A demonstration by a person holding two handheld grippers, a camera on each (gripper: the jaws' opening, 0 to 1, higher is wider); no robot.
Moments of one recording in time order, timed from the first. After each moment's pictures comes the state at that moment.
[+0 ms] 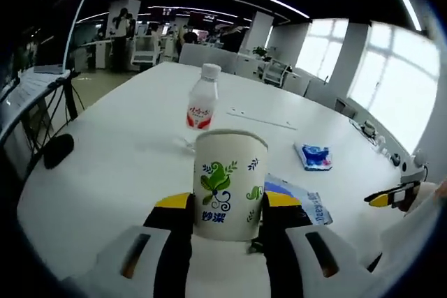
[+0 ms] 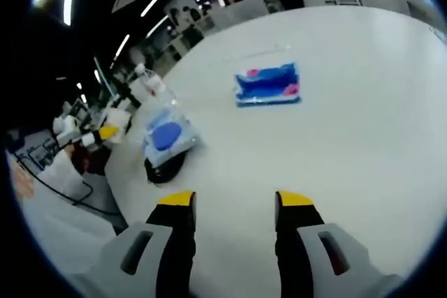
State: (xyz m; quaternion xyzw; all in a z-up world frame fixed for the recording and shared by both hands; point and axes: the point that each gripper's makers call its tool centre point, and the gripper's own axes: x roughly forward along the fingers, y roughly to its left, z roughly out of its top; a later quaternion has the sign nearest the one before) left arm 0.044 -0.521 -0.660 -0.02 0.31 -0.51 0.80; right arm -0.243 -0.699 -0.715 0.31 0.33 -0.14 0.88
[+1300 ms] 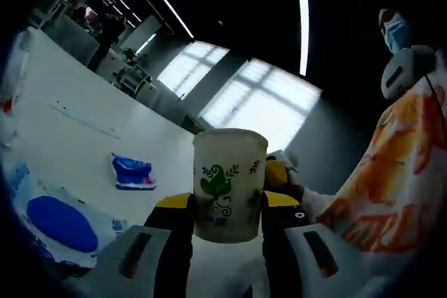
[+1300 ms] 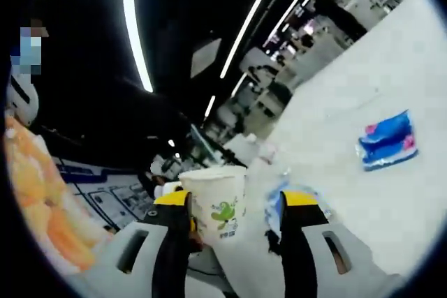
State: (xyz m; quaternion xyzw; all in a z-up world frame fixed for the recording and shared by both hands) left arm -0.143 -0.612 -0.571 -0.20 0.27 -0.81 0.48; right arm -0.152 -0.639 -0.562 0.41 0.04 0.10 0.91
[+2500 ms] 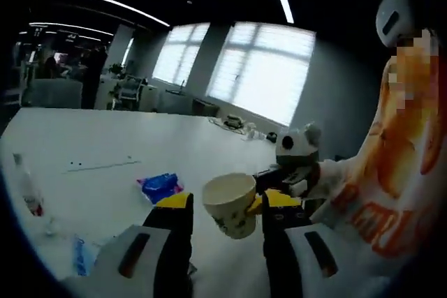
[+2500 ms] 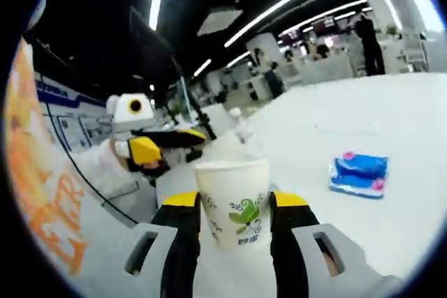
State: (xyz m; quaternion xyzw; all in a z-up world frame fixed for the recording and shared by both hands) left arm -0.131 -0.616 -0.535 0.01 0.19 -0.84 0.51; right arm -0.158 -0.639 -0.610 0.15 0.19 0.06 0.97
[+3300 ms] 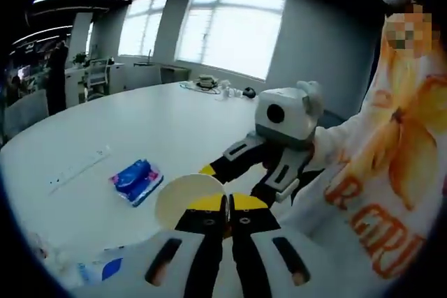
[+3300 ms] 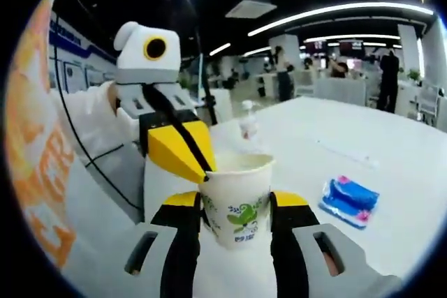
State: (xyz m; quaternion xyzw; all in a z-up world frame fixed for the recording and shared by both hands) left arm -0.171 -0.630 -0.565 0.15 0.20 -0.86 0.44; right arm -0.153 -0.633 -0.606 0.07 0.19 0.08 0.98
